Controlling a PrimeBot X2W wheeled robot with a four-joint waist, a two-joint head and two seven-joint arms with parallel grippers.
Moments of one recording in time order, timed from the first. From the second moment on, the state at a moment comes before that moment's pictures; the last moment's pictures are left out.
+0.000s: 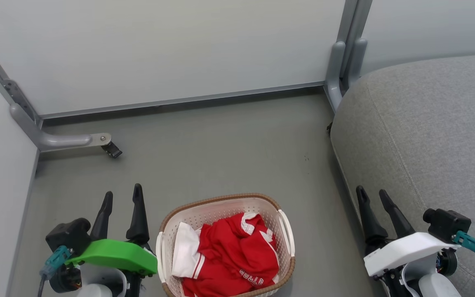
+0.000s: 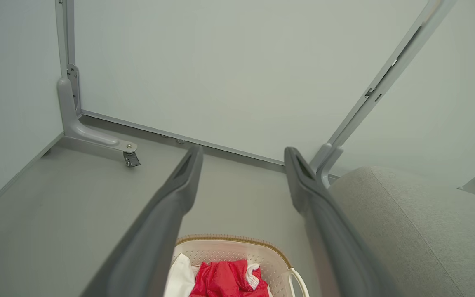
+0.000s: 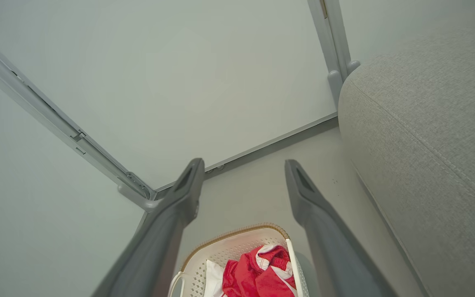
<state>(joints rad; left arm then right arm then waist) -0.08 0.05 -0.12 0.22 -0.52 -0.01 -0.14 -0.07 -0.04 0.07 0.21 0.59 0.13 -0.14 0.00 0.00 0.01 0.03</state>
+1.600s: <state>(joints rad) -0.09 0.05 -0.17 0.20 -0.13 0.03 -0.25 -0.07 -0.05 0.06 0.20 0.16 0.13 -0.25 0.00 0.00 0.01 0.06</state>
